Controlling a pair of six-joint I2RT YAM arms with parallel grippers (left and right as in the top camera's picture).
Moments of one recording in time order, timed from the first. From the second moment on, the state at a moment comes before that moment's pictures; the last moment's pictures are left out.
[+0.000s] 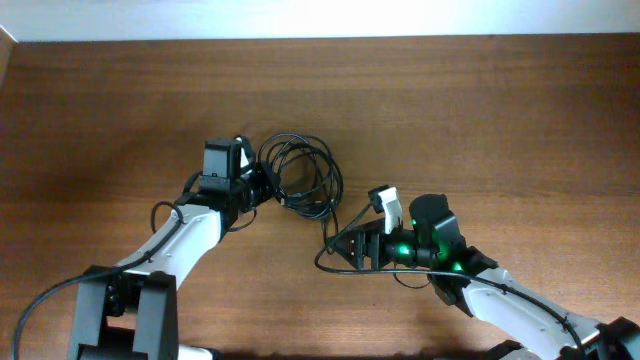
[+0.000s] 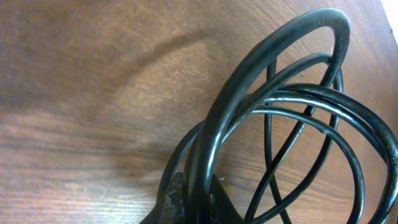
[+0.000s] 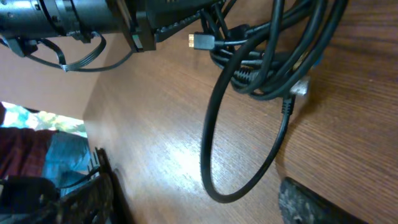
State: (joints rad) left arm -0.14 1.60 0.79 -0.09 0.32 -0.69; right arm 0.50 1.35 0.43 0.32 -0.65 0.56
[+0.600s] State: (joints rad) left arm -0.11 1.60 0.79 -0.05 0.48 -0.14; right arm 0.35 1.35 0.44 0.29 -0.60 0.71
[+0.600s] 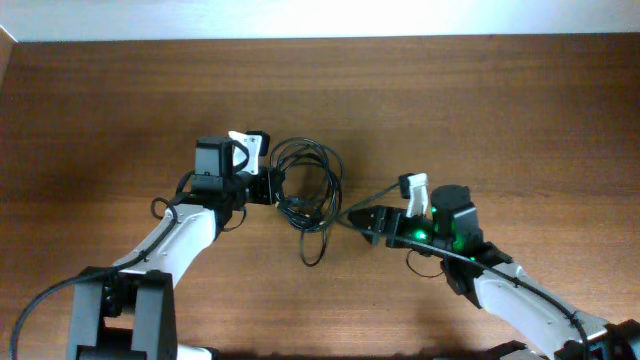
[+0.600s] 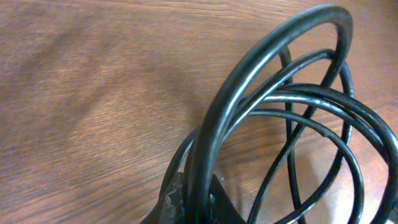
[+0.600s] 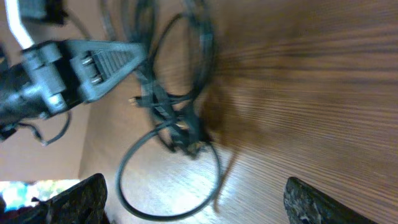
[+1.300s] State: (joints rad) left arm -0.10 1.60 0.79 -0.01 0.99 0.12; right arm 0.29 1.35 0.44 0.22 -0.68 0.70
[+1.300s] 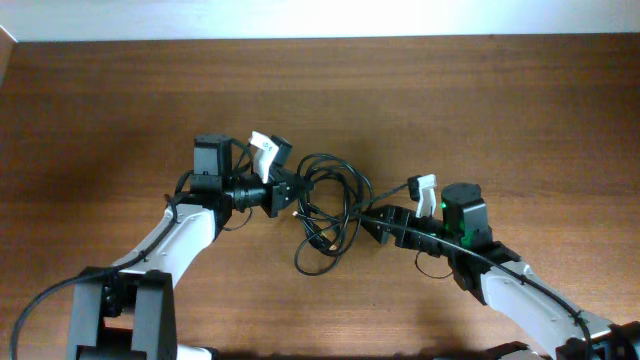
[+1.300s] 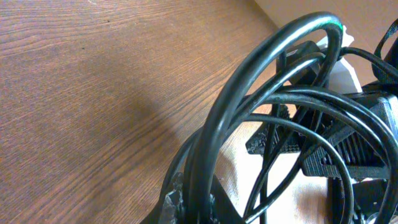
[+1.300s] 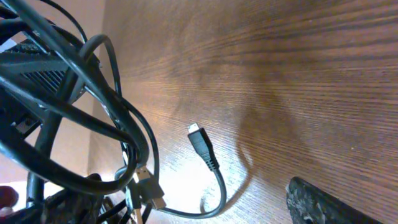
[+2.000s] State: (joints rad) left arm -0.13 1.60 0.79 0.00 1.01 0.12; right arm 0.32 1.35 0.44 0.27 -0.69 0.68
